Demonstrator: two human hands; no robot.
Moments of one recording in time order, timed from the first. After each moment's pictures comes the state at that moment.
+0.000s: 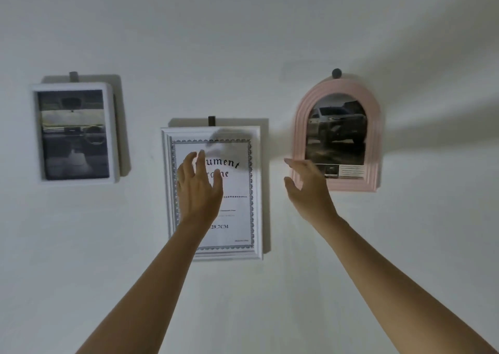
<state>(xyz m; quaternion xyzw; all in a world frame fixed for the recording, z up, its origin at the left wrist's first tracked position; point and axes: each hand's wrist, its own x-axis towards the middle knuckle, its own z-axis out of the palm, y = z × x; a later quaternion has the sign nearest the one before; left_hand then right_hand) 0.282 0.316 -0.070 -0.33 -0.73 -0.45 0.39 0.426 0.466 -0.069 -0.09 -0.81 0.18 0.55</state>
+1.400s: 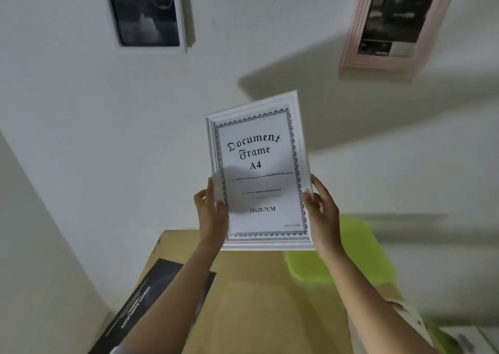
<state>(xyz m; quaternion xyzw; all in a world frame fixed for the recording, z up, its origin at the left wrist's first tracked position) 0.350 0.106 -0.331 -0.25 -0.76 -0.60 0.04 0.499 0.245 -0.315 -0.15 -0.66 0.56 0.48</state>
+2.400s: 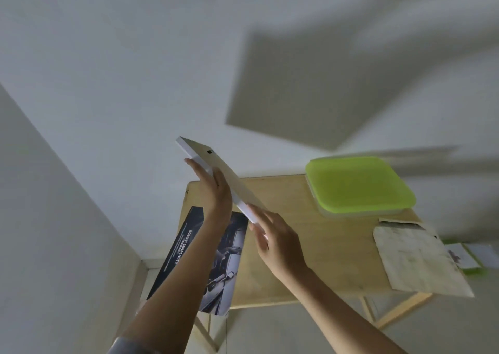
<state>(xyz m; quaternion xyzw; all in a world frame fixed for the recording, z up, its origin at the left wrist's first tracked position) 0.331 -0.009 -0.368 -0.17 -0.73 -0.66 -0.03 0.469 0.033 -0.422 -0.15 -0.90 0.20 0.35</state>
